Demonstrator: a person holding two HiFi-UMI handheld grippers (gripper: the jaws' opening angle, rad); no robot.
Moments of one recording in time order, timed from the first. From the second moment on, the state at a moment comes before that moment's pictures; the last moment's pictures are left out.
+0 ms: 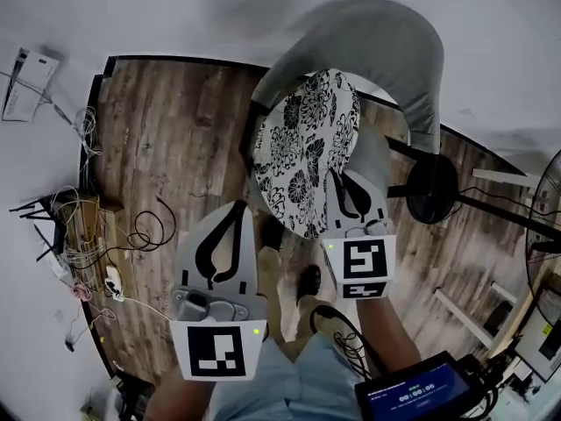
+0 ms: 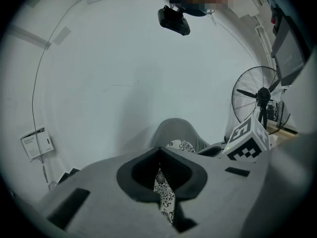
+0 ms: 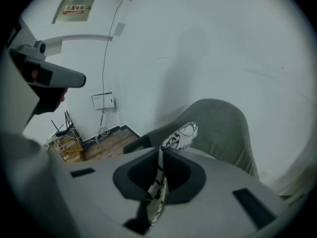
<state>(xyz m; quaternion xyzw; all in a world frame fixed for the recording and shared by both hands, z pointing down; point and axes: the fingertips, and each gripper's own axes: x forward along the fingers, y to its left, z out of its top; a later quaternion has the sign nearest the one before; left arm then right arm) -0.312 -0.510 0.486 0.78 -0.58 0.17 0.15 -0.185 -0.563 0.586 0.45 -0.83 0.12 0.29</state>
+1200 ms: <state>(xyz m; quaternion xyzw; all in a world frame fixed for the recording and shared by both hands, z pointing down) -0.193 -0.533 0.533 0.84 -0.48 0.22 0.15 -0.055 -0.562 0.673 0.53 -0.76 0.20 0.31</state>
